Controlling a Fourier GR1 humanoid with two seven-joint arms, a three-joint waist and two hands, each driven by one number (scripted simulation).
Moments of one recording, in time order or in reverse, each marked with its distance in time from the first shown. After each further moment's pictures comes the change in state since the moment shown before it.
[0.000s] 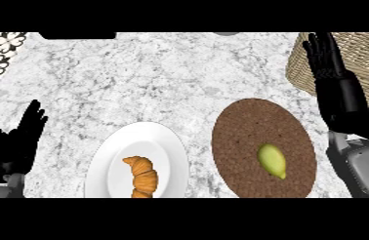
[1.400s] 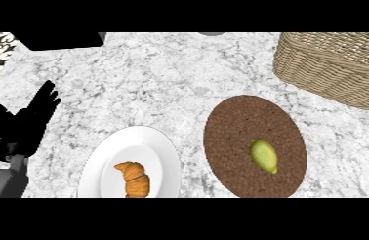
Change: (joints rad) left arm -0.103 0.017 -0.021 -0.053 0.005 -0.092 0.096; right arm 0.601 -0.287 0.007 -0.712 0.632 0.232 -0.697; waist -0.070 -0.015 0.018
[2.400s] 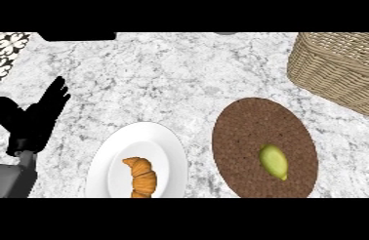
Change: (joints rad) left arm -0.026 -0.039 -0.006 -0.035 -0.050 -0.027 0.037; right arm 0.359 -0.120 -0.749 0.056 -0.161 0.276 -0.078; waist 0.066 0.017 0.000
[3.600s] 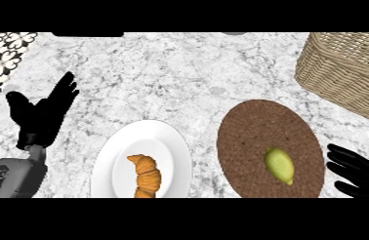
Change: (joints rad) left arm -0.037 -0.059 0.020 0.002 -0.057 -0.032 0.027; right arm -0.354 0.244 0.535 0.424 0.202 -0.147 -0.115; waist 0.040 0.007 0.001
